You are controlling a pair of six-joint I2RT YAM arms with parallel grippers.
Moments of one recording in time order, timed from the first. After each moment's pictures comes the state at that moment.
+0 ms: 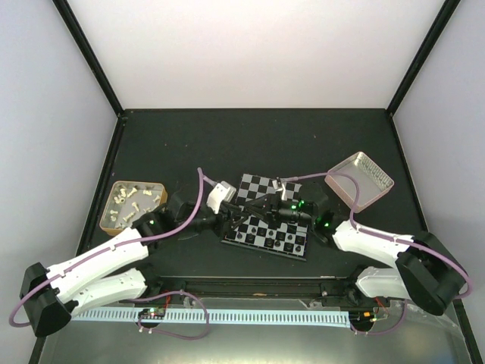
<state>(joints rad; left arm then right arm) -0.86 0.91 0.67 -0.24 0.27 -0.40 0.75 1.24 0.49 0.54 -0.59 1.47</state>
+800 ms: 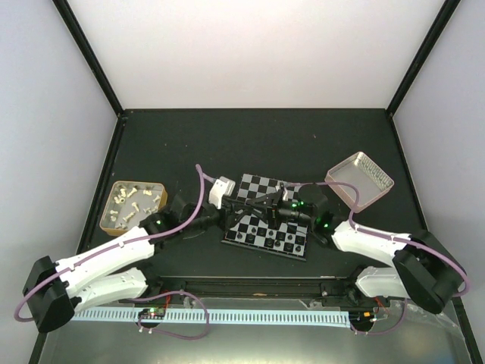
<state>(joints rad) -0.86 0.96 0.61 -0.05 0.21 -0.54 0.75 1.25 0.46 0.58 -0.53 1.78</state>
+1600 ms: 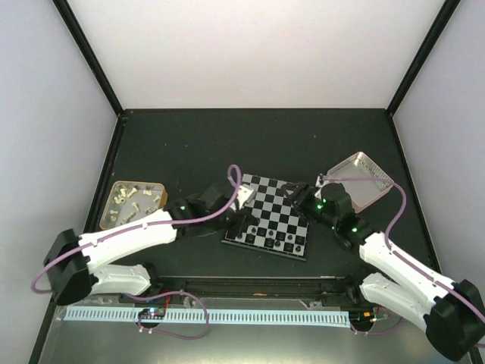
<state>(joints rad) -0.93 1.17 0.81 -0.36 0.15 -0.45 0.60 0.93 0.47 0.04 -0.18 1.30</state>
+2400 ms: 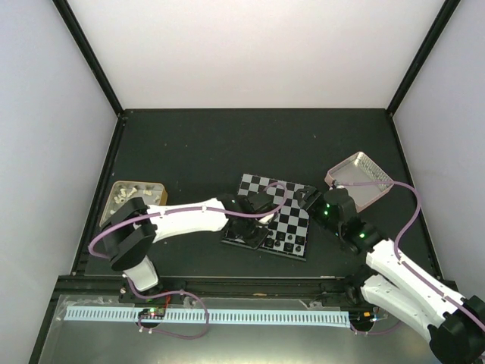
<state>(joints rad) -1.07 1.66 1.09 -0.67 0.13 -0.44 0.59 0.78 0.47 -0.24 0.09 1.14</state>
